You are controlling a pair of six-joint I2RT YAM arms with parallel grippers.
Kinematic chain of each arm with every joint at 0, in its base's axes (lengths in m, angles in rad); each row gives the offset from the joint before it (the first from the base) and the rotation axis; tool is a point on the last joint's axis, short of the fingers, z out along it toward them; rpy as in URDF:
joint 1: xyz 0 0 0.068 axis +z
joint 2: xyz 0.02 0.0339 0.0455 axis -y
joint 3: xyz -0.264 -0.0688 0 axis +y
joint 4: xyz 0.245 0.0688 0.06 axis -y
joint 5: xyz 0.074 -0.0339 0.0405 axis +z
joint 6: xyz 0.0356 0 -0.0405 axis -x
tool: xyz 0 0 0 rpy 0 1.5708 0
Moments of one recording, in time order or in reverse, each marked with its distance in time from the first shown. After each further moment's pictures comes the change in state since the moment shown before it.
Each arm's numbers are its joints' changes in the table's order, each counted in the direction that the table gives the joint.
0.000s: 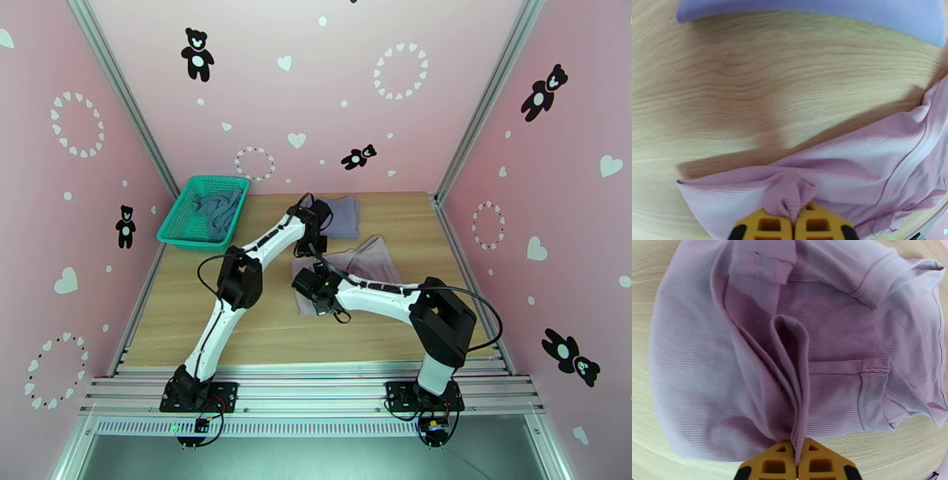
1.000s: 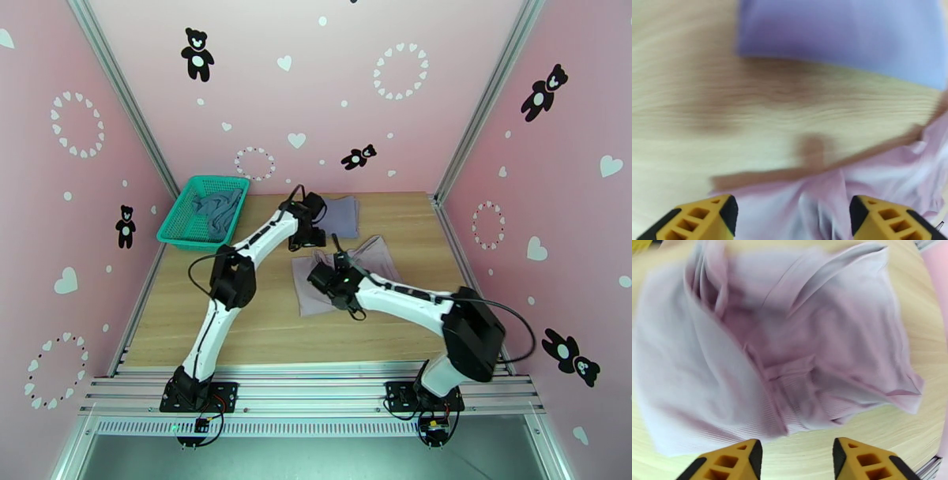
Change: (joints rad) left arm 0.043 0.179 0.139 0.069 0.124 0.051; right arm -0.099 0.237 0.064 -0.047 -0.063 -0.031
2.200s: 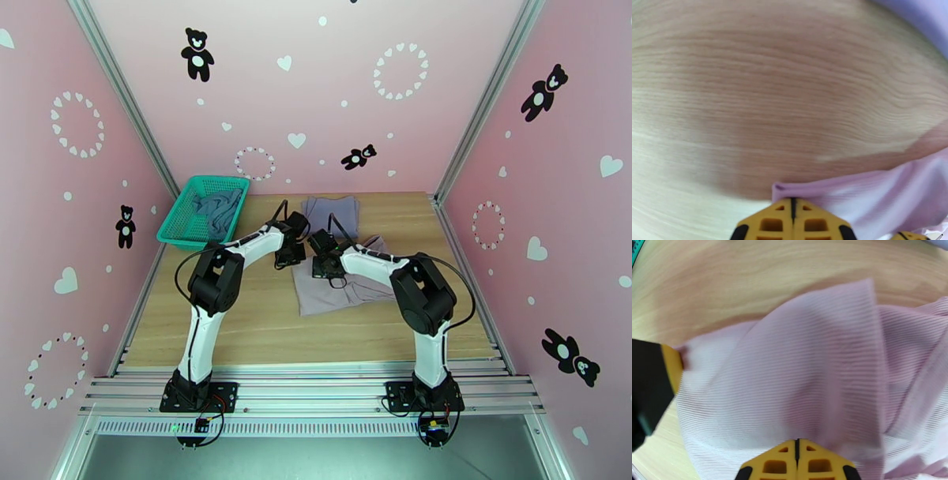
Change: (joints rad) left arm 0.049 0.087 0.475 0.299 -0.022 0.071; right arm -0.202 -0.436 -0.260 0.282 0.386 0.042
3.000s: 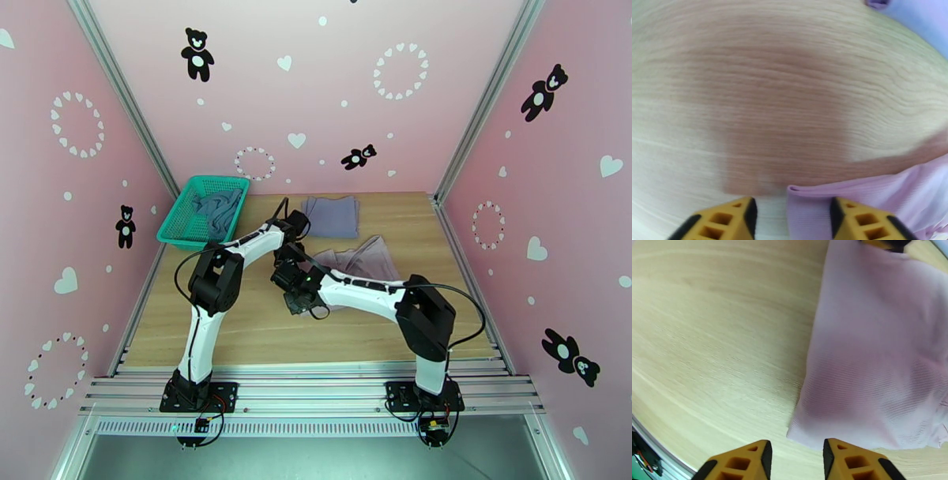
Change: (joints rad) left arm 0.000 -0.001 -0.030 -0.043 0.063 -0.048; right arm 0.366 0.060 -0.042 -0.227 -0.054 0.080
